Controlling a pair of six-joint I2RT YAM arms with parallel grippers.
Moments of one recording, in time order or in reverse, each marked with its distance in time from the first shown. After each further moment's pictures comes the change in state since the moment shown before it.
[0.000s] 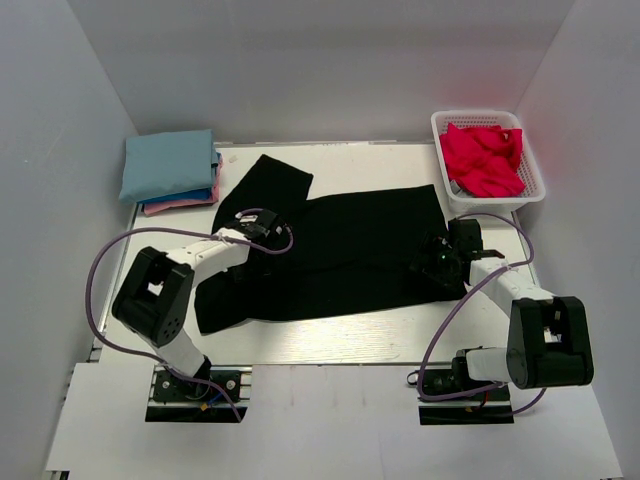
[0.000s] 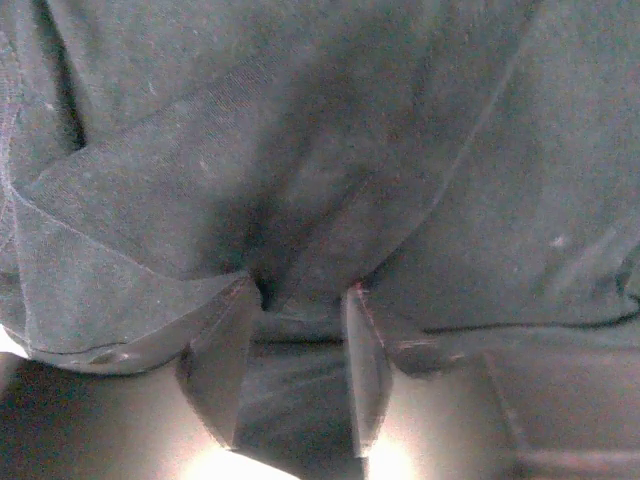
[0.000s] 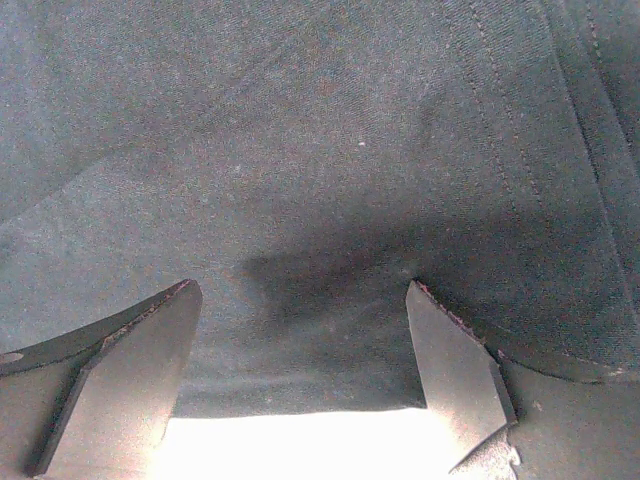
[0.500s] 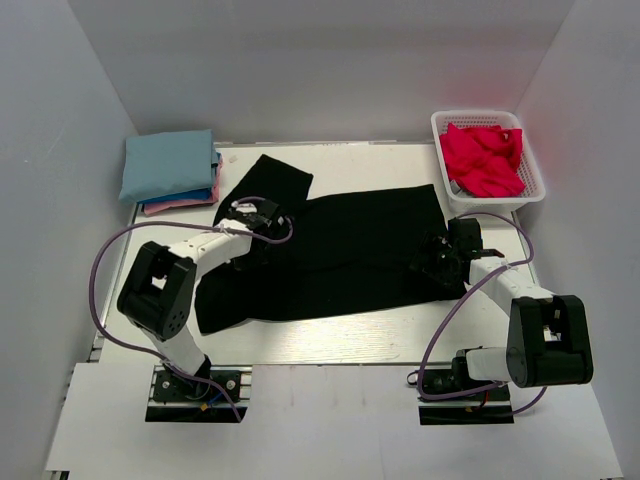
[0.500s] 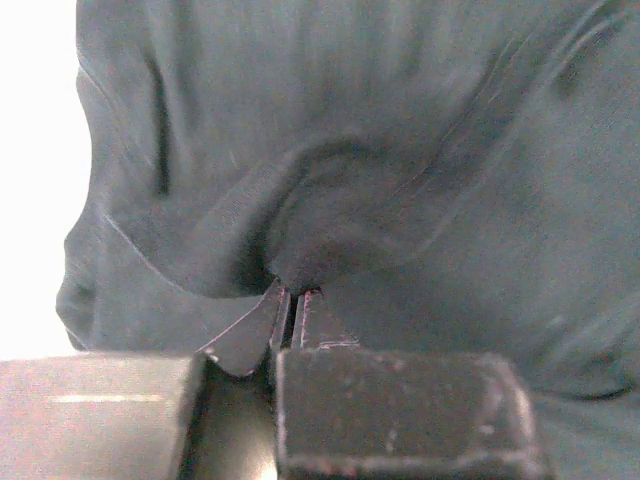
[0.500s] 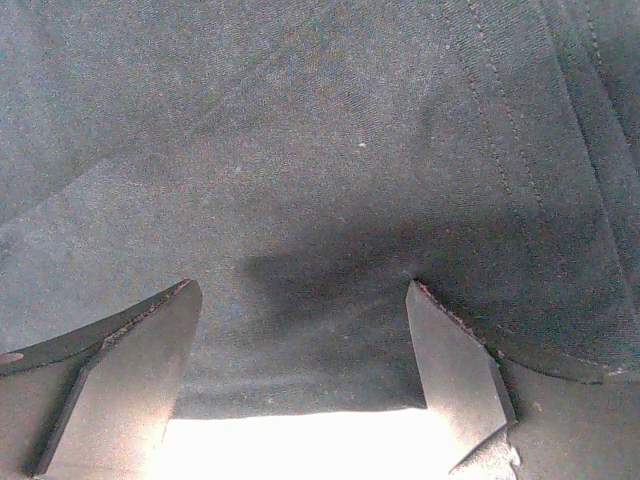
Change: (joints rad) left arm 0.013 0.047 0.088 -0.060 -0.140 -0.040; right arm 0.000 0.008 0.006 0.004 0.002 -0.002
